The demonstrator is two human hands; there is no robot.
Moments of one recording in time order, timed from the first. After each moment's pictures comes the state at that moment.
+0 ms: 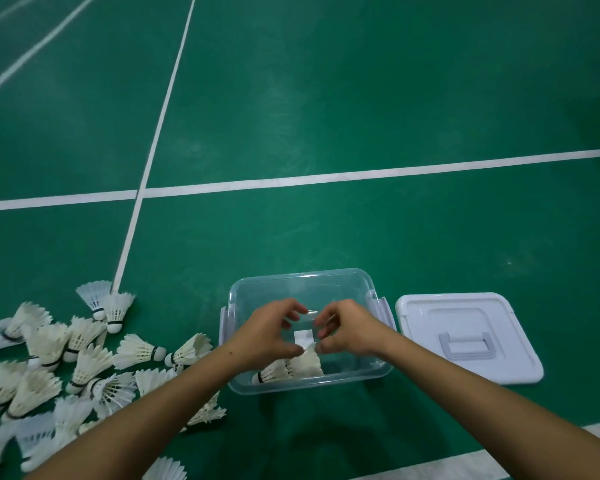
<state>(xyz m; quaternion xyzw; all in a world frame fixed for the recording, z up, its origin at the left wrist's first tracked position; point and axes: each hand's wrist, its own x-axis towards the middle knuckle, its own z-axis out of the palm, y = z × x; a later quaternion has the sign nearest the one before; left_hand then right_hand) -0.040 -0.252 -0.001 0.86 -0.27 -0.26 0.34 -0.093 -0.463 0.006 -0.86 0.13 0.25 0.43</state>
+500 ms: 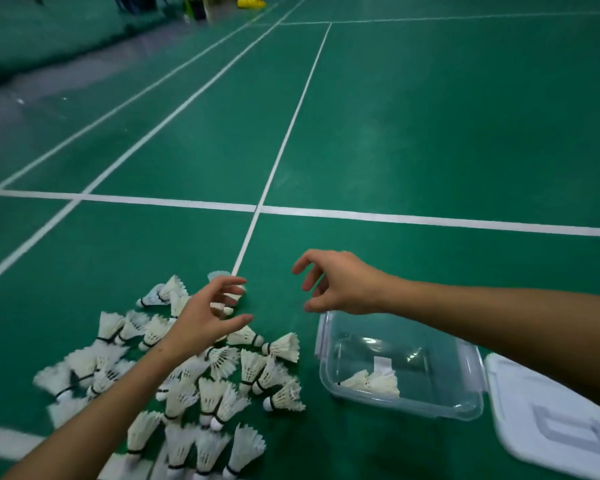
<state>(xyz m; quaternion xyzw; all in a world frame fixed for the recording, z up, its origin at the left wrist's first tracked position) -0.058 -0.018 0.092 0.88 -0.06 -0.04 0.46 -0.025 -0.311 0.176 -0.91 -0.22 0.18 0.32</state>
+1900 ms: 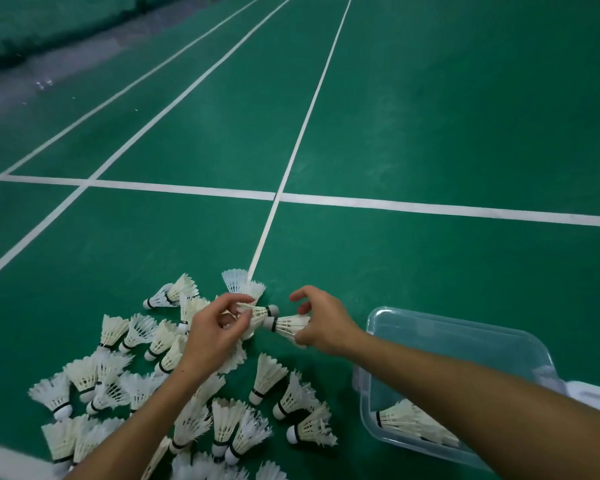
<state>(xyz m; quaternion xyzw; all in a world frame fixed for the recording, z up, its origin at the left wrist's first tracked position) -0.017 0.008 0.001 0.86 0.02 0.03 0.51 0.017 -0.222 0.026 -0.87 -0.06 0.24 0.43</state>
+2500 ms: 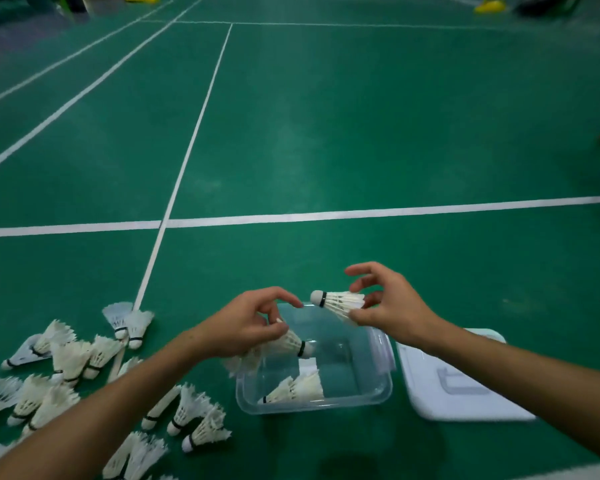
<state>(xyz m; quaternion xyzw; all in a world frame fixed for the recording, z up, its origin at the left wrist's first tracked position) -0.018 -0.209 0.110 0.80 -0.34 -0.24 0.44 -0.098 -0.490 0.135 -0.86 0.07 0.03 0.51</state>
